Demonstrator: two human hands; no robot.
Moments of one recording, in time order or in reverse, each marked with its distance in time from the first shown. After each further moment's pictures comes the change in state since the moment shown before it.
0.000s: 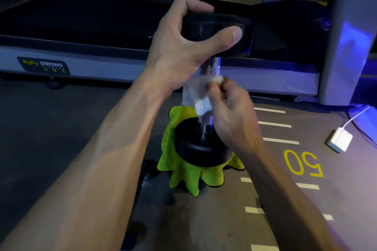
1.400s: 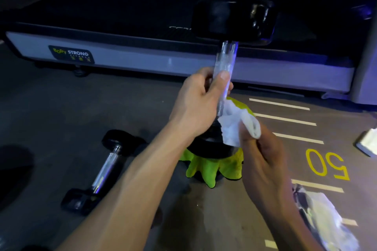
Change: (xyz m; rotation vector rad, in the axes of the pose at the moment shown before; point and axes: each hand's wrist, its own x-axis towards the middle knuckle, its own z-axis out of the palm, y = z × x) left_hand -0.074 -0.041 0.017 -0.070 0.003 -0.380; right_hand -0.090 0.015 -0.003 0.211 0.013 0.010
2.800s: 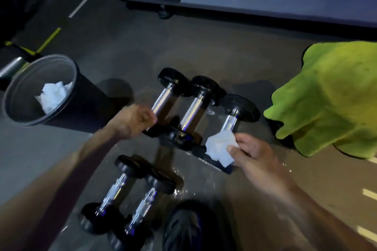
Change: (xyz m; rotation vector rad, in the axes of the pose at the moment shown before) left_hand -0.157 -0.159 -0.333 0.897 -0.153 -0.662; right_hand -0.085 0.070 0.145 0.029 -0.745 0.517
